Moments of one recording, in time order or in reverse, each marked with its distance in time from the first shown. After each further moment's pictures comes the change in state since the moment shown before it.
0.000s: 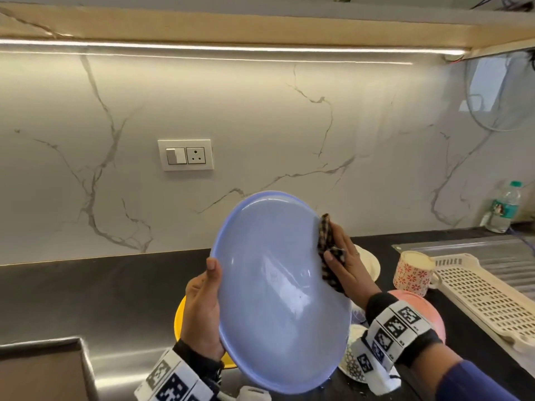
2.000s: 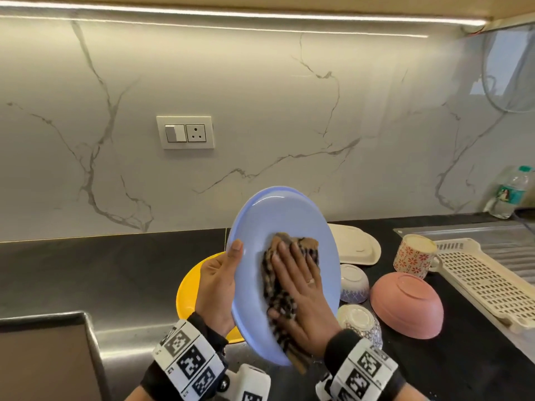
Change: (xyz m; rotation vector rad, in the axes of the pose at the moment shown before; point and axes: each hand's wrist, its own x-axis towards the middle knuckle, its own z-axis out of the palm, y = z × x) left_hand 0.005 -0.014 0.004 0.055 0.123 -0.131; right_hand -0.064 -0.042 0.074 -0.305 -0.070 -0.420
